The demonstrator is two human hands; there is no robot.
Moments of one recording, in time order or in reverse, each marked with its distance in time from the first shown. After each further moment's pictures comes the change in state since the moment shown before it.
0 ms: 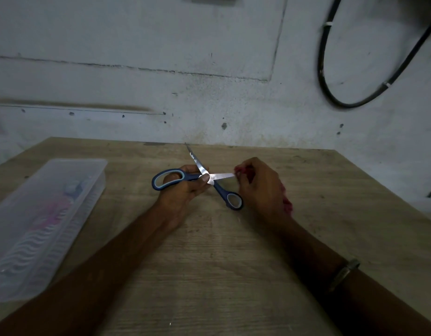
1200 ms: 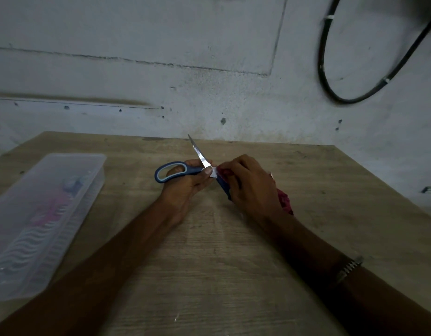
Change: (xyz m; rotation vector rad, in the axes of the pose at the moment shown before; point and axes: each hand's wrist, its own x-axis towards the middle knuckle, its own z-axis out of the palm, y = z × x) left_hand 0.001 0.002 0.002 -0.125 0.005 -0.060; right_hand -0.010 -0.016 0.004 -0.251 -0.151 -0.387
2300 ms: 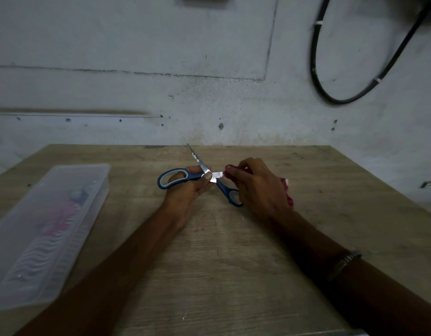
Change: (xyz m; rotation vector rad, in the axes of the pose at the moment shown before) left_hand -0.002 0.000 0.002 0.029 0.044 -0.041; right_hand -0.002 0.011 -0.010 -0.264 -0.051 -0.018
